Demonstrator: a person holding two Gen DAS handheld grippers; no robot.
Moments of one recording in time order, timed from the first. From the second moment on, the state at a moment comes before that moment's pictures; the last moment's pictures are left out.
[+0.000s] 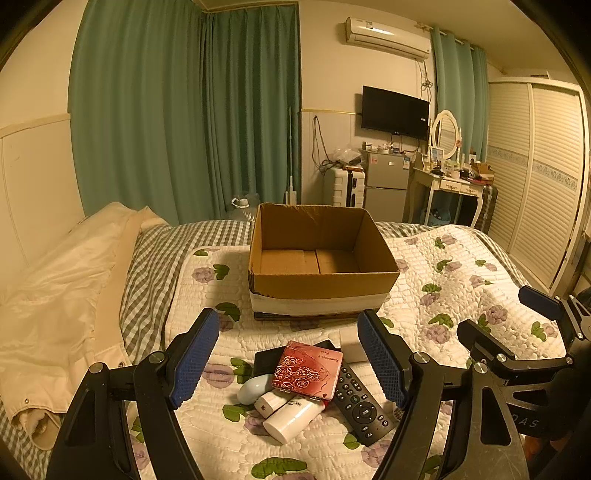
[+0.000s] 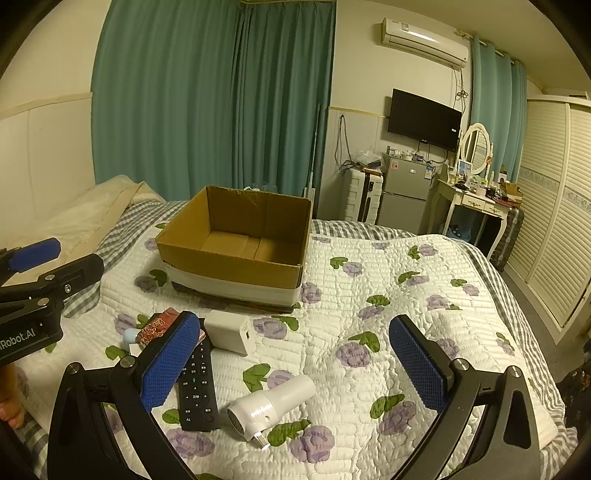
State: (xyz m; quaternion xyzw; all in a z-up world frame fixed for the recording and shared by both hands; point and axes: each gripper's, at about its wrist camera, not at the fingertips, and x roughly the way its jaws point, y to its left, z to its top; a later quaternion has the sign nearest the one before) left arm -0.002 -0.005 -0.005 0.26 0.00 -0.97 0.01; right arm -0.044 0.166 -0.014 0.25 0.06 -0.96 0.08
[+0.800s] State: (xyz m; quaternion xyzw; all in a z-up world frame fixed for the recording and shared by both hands) left arm -0.002 -0.005 -0.008 0.26 0.00 -0.97 0.01; right arm -0.045 0.164 -0.014 0.26 0.06 -0.96 0.08
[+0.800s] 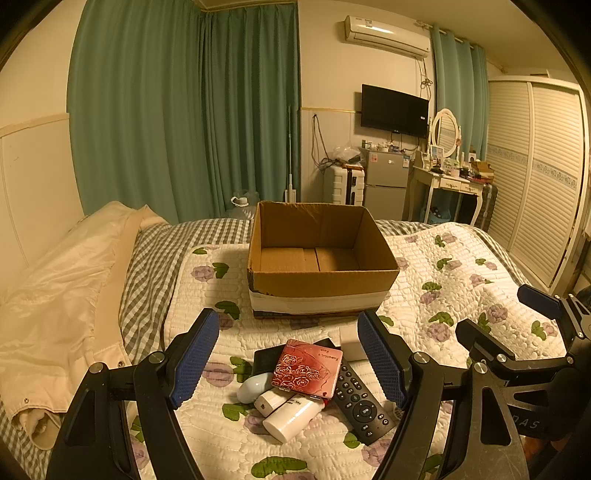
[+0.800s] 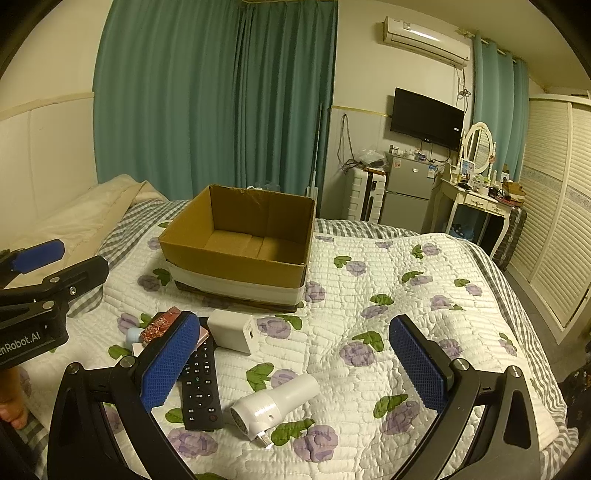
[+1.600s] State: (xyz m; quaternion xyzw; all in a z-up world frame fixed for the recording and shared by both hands) left arm -0.010 -0.024 -0.035 0.30 -0.01 -0.95 0.05; right arm -0.071 0.127 -0.058 0.32 0.09 -0.92 0.18
